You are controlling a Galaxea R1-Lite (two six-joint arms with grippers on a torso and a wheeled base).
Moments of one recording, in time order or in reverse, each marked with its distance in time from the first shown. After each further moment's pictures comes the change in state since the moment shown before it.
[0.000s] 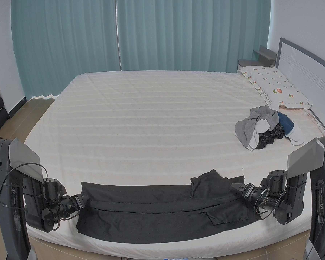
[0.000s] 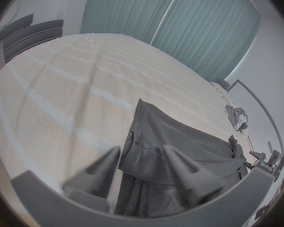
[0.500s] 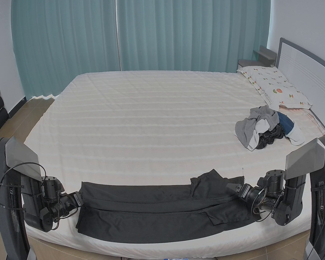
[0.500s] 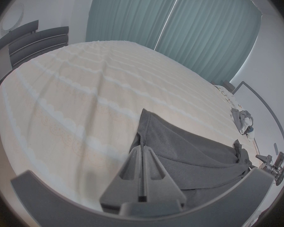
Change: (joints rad) left arm -0.019 -0.043 0.017 0.000 0.093 -0.003; right arm 0.050 -0.026 0.007 0.000 0.001 0.001
